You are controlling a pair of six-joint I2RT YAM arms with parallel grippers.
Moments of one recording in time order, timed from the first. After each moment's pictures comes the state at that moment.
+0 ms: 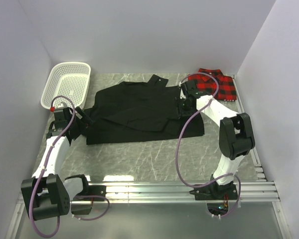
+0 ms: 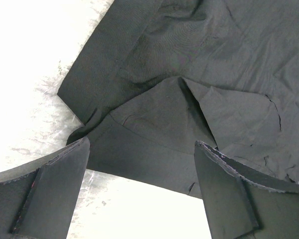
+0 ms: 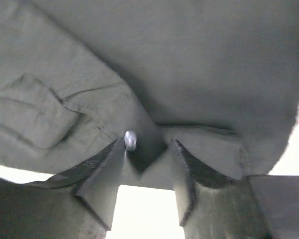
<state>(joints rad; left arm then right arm) 0.17 1.08 0.69 -0.37 0.11 -0.64 0.31 1.79 1.32 -0.62 -0.02 0.16</state>
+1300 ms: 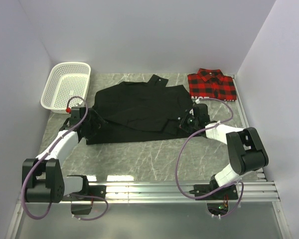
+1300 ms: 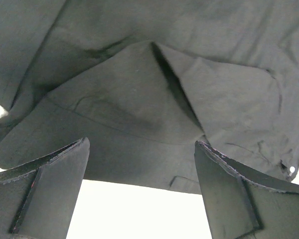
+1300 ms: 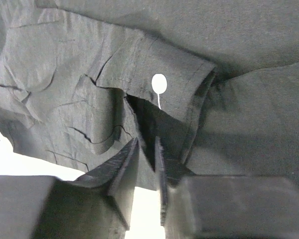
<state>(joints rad) -0.02 1.23 0.68 -0.27 0.08 -0.81 0.25 1.56 0.69 0.11 -0.28 0.73</state>
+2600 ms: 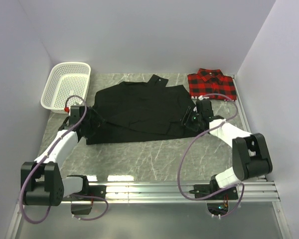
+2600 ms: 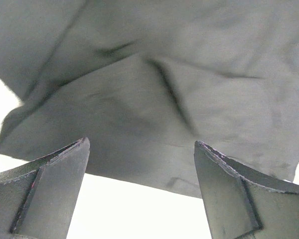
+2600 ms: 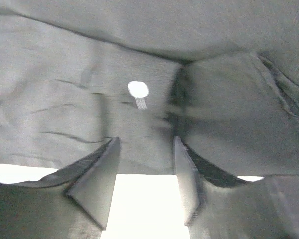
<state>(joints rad) -0.03 1.22 0.68 -0.32 0.03 -0.85 0.21 1.51 0.79 -0.17 -0.18 0.60</state>
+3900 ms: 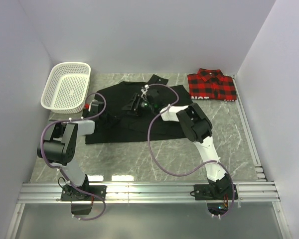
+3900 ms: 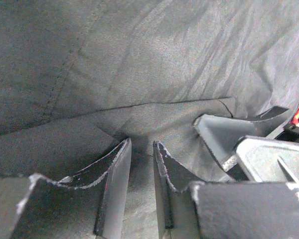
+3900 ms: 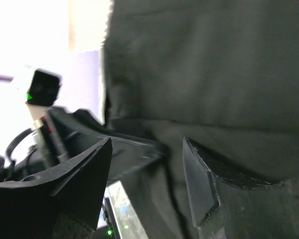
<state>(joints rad) -0.18 1.70 0.76 0.19 0.08 -1.02 0.60 2.38 1.56 0.45 -0.55 1.06</state>
